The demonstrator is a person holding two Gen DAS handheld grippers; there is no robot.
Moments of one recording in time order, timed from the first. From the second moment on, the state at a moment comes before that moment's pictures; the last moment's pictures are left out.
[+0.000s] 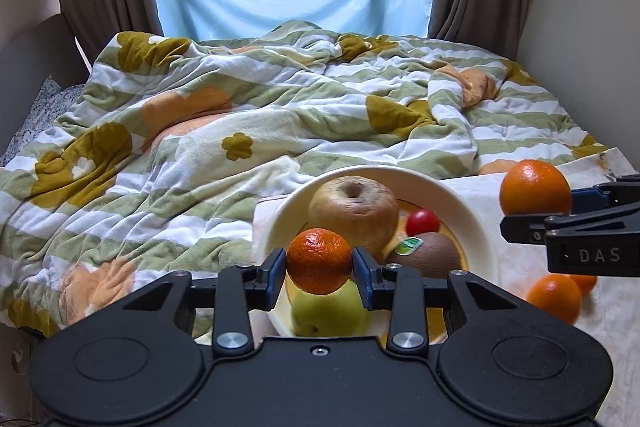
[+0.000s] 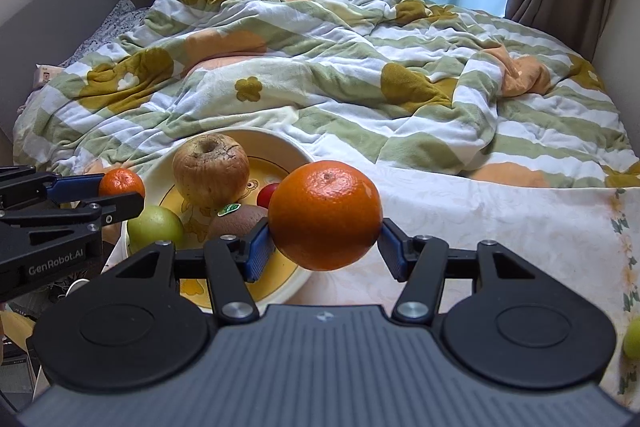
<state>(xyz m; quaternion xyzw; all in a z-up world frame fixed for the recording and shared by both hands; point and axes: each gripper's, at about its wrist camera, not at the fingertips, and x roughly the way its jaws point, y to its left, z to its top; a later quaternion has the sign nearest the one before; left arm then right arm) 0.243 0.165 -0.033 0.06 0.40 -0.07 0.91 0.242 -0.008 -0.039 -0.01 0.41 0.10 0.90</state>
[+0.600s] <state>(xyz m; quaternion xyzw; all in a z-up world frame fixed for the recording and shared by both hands) 0.257 0.179 -0.039 0.06 0.38 -0.06 0.92 0.261 0.003 -0.054 0.00 0.43 0.09 0.90</state>
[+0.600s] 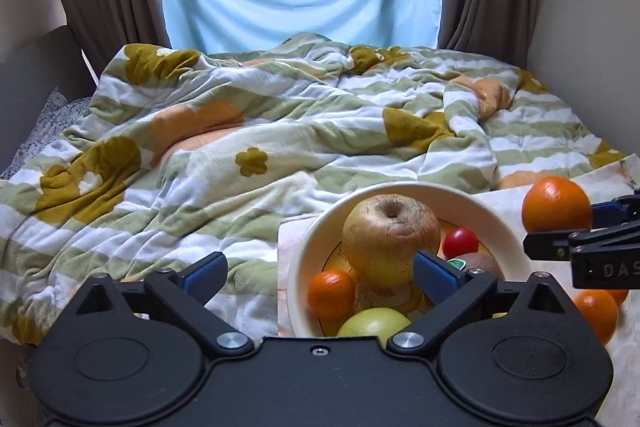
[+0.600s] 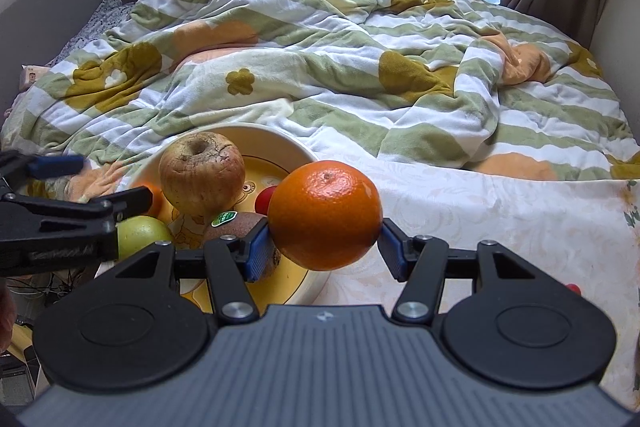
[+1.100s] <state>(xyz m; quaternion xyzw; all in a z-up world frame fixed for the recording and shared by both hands) 0.222 0.172 -0.025 0.02 0.40 -0.03 0.92 0.279 0.002 -0.063 -0.02 0.43 0.13 0.90</state>
